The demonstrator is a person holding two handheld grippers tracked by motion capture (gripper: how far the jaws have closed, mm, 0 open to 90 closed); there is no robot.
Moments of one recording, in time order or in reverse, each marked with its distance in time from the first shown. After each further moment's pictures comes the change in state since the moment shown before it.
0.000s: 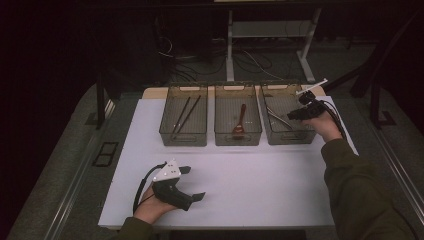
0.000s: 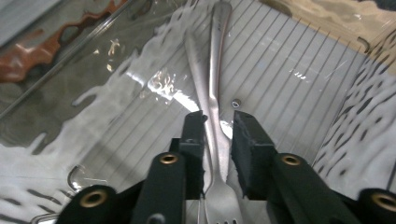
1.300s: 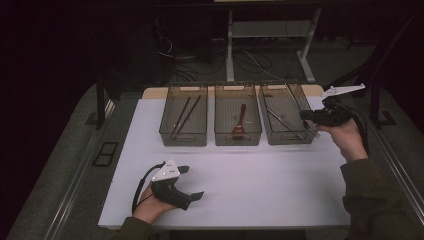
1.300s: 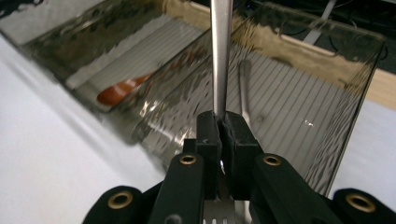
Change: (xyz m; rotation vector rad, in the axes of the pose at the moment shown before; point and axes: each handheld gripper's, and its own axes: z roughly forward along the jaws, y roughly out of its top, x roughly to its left) left arm 0.002 -0.001 -0.002 -0.003 0.016 0.000; right arm 0.030 -0.030 -0.090 -0.241 0.066 0.013
